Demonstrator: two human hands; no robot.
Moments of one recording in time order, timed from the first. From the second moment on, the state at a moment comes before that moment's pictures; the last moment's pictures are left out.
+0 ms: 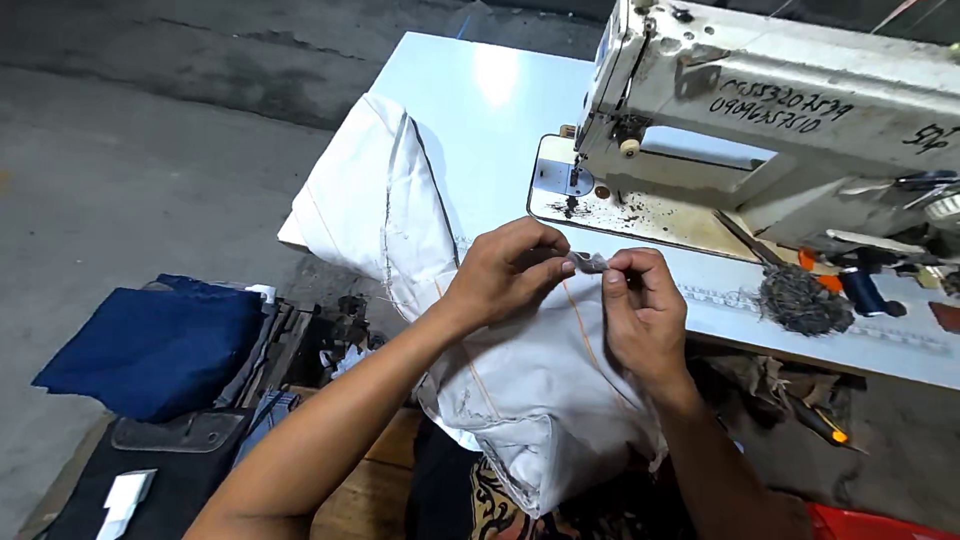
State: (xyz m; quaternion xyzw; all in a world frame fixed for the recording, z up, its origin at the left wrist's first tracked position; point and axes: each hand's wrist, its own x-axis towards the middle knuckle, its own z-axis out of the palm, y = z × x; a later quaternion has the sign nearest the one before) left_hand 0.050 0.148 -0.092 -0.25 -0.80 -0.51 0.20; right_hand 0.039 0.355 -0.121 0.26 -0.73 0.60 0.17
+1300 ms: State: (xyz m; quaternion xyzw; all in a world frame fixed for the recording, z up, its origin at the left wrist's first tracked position) left_hand 0.054 0.130 -0.075 -0.26 -0.83 -0.50 0.02; right_hand 0.028 0.359 -0.101 0.28 -0.67 0.65 0.22
